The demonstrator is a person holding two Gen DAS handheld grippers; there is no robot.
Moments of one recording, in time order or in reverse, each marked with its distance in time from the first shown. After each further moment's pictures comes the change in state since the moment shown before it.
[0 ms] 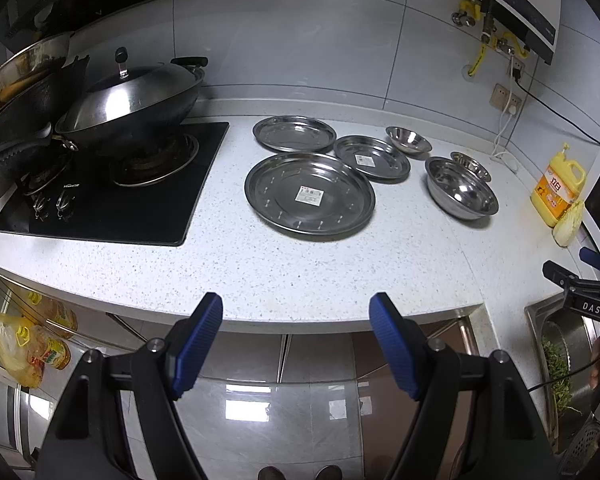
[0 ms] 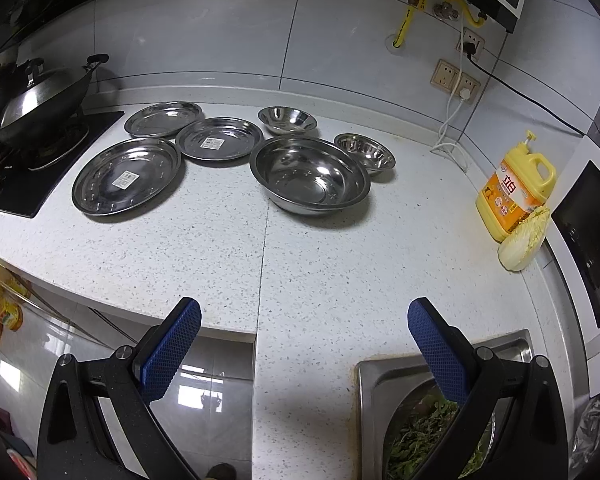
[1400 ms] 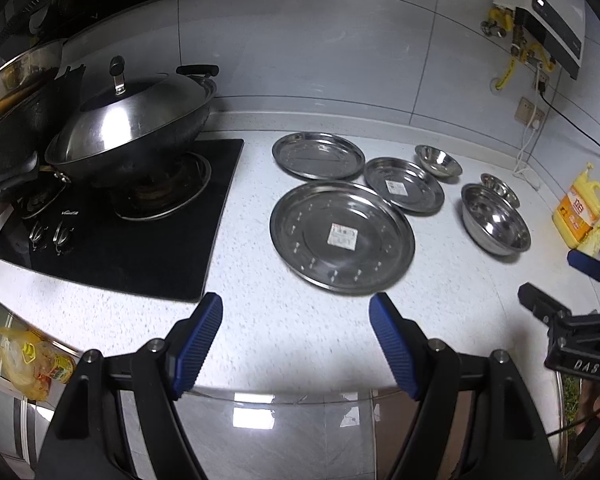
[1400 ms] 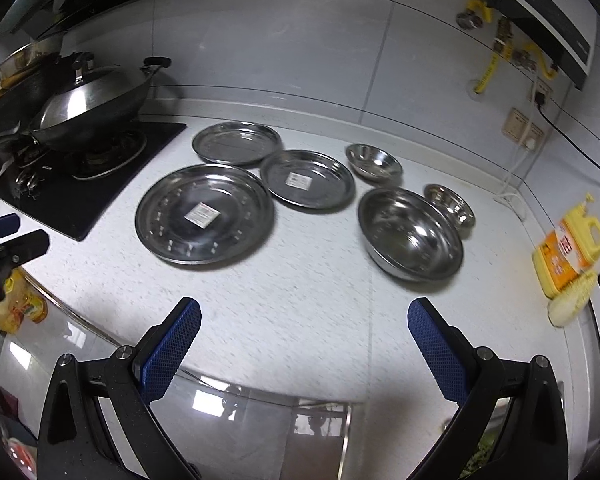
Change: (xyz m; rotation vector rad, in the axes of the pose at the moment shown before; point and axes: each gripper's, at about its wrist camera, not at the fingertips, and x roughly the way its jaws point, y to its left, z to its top) left arm 0.052 0.038 0.070 -0.005 -0.007 0.030; right arm 0.016 0.117 0.061 -0.098 -0.057 0.133
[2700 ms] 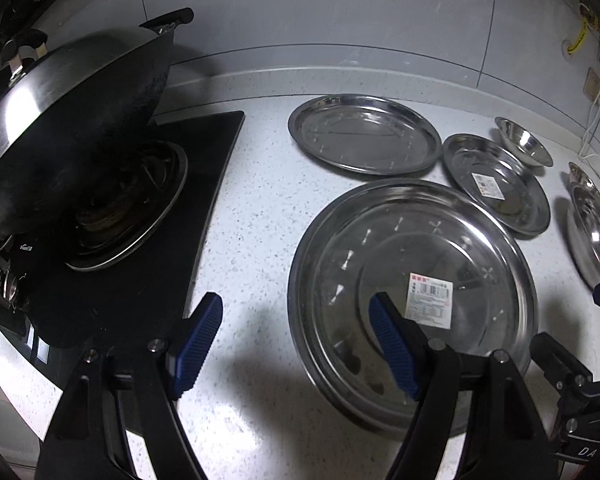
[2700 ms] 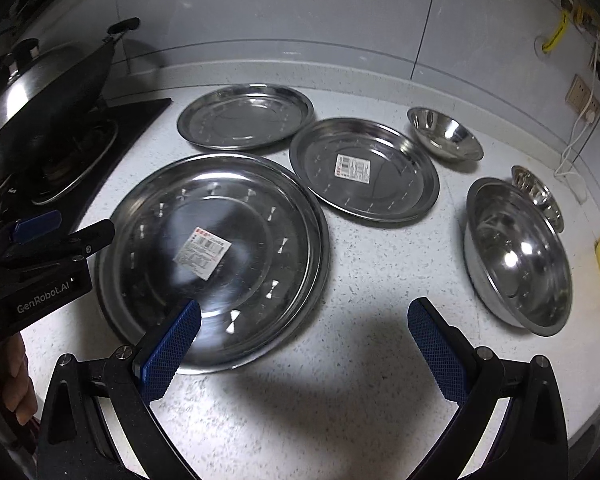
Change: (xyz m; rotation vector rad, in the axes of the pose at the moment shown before) left arm 0.196 0.012 0.064 0.041 0.119 0.118; right arm 0.166 0.035 0.054 0.090 0.163 0.059
